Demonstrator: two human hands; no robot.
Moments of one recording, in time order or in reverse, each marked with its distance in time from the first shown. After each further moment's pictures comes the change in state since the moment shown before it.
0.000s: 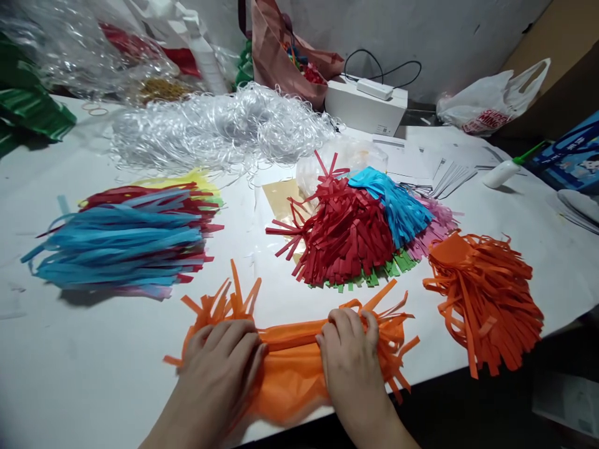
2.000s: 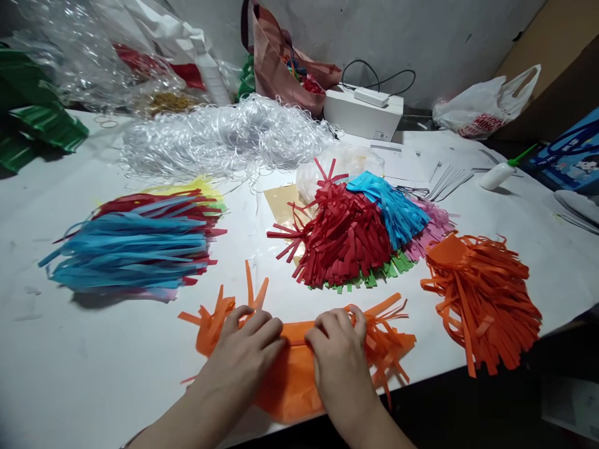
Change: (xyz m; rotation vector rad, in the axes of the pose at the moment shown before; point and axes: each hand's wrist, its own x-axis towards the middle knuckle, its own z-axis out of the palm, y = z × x) left_hand 0.026 0.011 -0.004 0.099 -0.132 0.230; right_hand 0.009 -0.011 -0.002 0.226 -0.062 0.048
